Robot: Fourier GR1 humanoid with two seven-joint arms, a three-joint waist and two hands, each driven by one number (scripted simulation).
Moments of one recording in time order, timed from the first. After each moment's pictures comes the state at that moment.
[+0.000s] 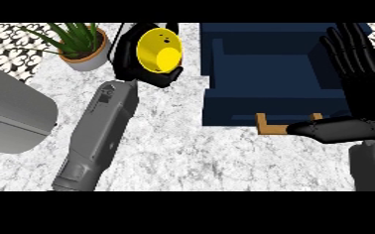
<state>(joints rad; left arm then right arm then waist) -0.82 0.01 0.14 -0.77 0.10 -0.03 -0.66 -0.28 -0.21 -0.15 -1.83 -0.11 0.17 0.12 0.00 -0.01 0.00</state>
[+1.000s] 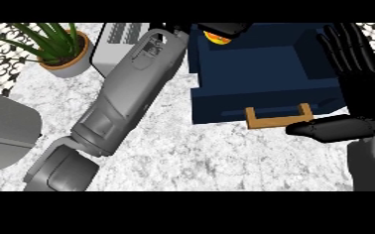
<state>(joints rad) -1.33 0.00 -0.13 -0.45 0.24 0.35 -0.26 -0.30 -0.22 -0.15 -1.80 -0.12 0.20 0.07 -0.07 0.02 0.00</state>
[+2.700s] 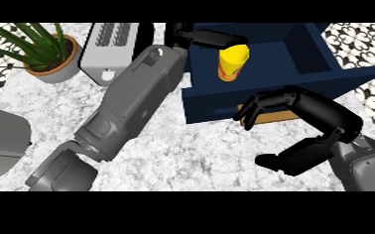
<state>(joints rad) -1.27 0.00 -0.27 -0.40 0.62 0.31 -0.48 -0.35 -0.37 0.16 -1.78 -0.16 0.63 0.19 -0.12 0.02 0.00</state>
